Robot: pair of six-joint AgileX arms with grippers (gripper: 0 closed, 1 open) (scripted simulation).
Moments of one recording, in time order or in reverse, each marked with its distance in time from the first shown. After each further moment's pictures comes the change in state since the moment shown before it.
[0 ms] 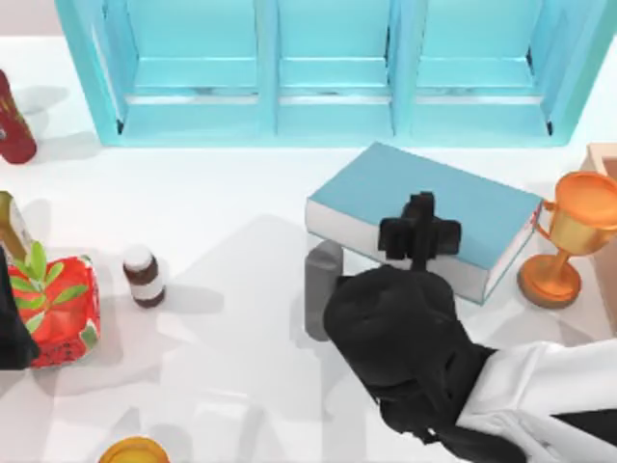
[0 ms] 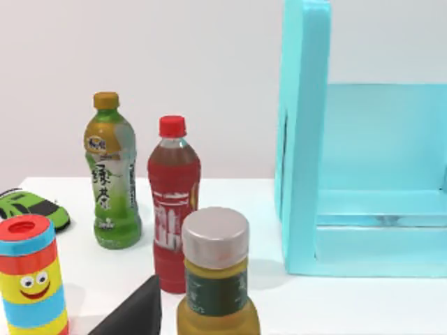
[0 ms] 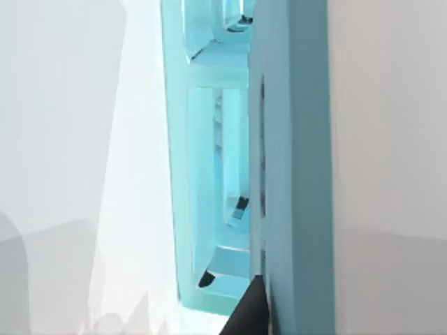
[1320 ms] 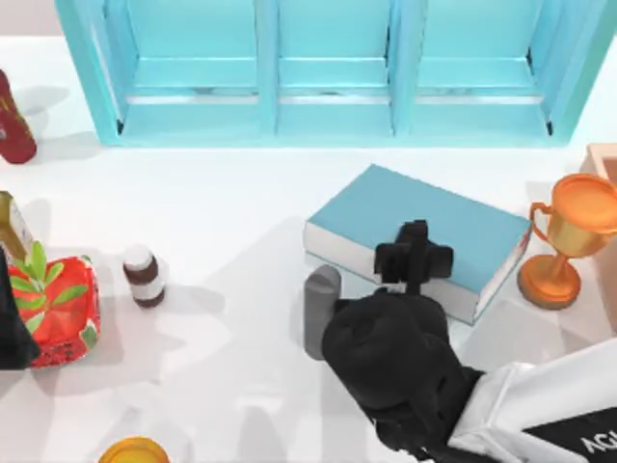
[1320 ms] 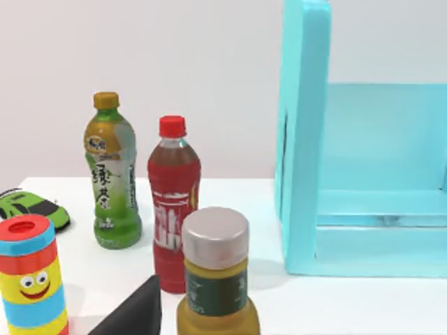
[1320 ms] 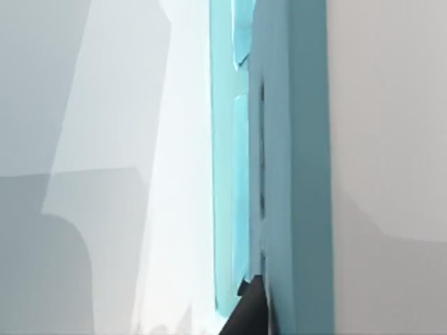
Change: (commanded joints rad) left arm 0.000 0.000 0.000 0.000 0.000 0.000; right arm 0.004 0.112 -0.037 0.142 -0.001 0.008
